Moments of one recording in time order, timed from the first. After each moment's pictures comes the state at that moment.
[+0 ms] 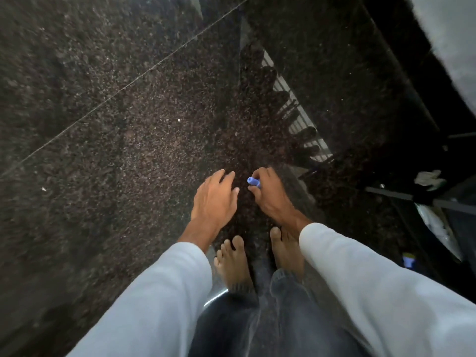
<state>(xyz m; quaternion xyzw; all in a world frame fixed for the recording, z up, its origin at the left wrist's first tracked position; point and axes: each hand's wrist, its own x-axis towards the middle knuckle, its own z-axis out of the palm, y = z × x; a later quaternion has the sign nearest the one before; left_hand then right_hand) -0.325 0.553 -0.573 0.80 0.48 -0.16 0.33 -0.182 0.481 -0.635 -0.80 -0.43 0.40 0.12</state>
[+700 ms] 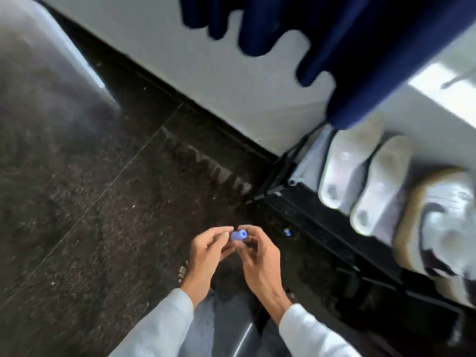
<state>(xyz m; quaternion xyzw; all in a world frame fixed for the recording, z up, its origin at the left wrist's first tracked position) -0.228 0.414 -0.134 0.42 0.50 0.03 0.75 -0.164 0.302 -0.148 -0.83 -0.15 0.26 0.47</state>
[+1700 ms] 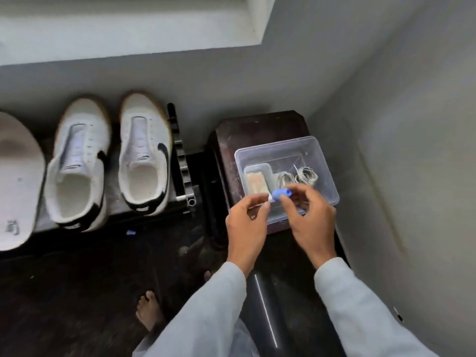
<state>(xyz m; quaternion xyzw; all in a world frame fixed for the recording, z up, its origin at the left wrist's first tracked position) -0.021 -0.241 -0.042 0.70 0.14 -0.18 0.68 -0.039 -0.370 -0.033 -0.89 0.20 -0.09 0.40</state>
